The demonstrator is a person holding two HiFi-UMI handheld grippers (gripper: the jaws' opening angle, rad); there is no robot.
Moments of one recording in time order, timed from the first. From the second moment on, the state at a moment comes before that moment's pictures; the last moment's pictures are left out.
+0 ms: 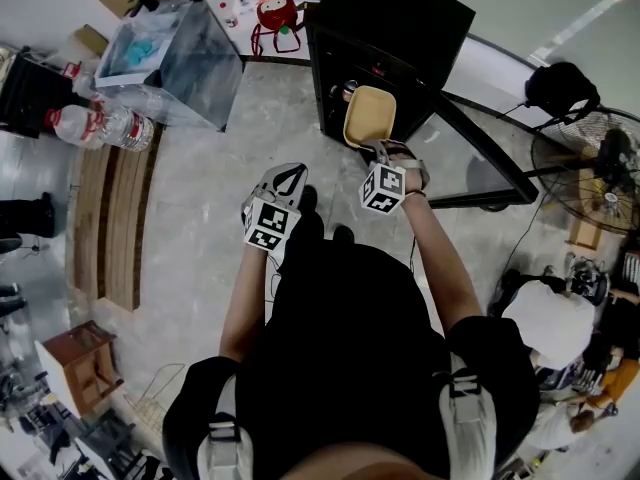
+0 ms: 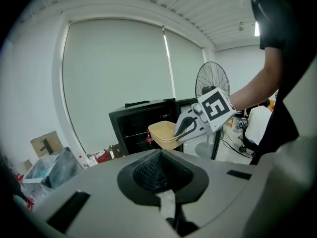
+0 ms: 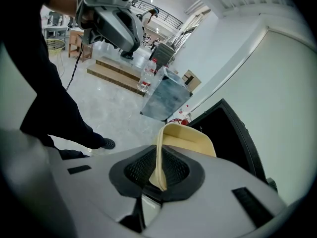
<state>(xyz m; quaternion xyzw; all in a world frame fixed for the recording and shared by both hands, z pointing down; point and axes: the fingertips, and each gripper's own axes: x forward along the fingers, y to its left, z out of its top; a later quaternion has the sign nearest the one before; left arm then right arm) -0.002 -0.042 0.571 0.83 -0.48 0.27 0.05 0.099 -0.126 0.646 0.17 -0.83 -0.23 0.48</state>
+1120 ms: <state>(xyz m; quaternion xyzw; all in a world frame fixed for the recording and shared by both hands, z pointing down) -0.002 -0.036 0.572 0.84 -0.48 0.27 0.04 0.106 -0.115 0.657 0.16 -0.82 -0.22 0.50</state>
